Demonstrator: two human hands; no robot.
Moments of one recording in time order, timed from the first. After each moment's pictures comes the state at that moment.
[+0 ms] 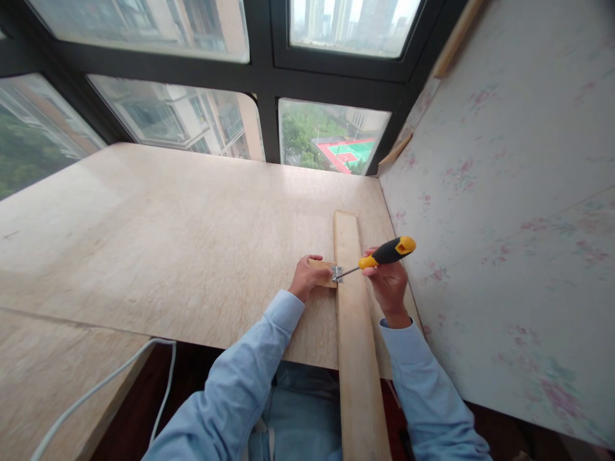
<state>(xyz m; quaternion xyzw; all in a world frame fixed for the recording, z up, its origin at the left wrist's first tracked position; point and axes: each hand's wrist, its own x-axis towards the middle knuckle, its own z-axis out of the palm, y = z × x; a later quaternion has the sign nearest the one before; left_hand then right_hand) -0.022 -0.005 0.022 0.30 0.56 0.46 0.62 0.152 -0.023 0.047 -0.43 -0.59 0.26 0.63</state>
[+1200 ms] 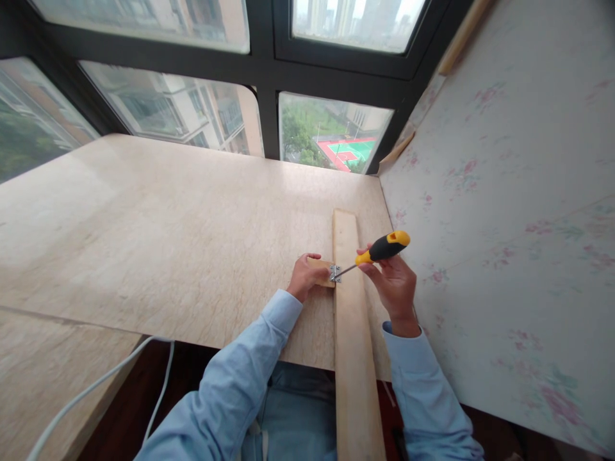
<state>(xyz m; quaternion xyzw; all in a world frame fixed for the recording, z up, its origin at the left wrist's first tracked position) -0.020 -0.006 0.023 0.31 0.56 0.47 0.61 0.153 -0.033 0.066 -0.46 -0.59 0.31 0.59</state>
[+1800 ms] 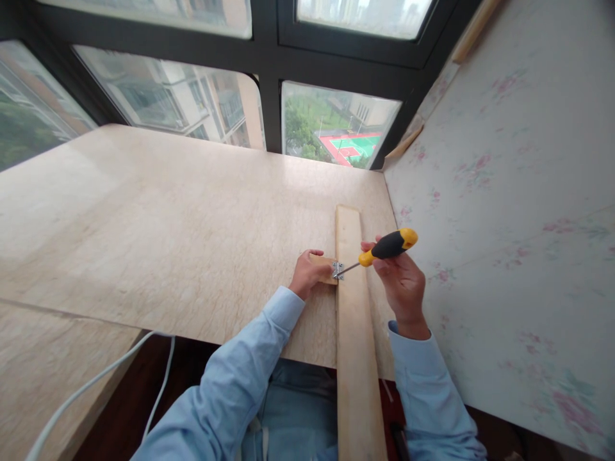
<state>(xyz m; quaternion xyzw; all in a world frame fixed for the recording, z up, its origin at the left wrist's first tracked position) -0.019 -0.006 0.023 0.31 0.56 0.47 0.61 0.147 -0.041 0.080 -0.43 -0.59 0.35 0.59</state>
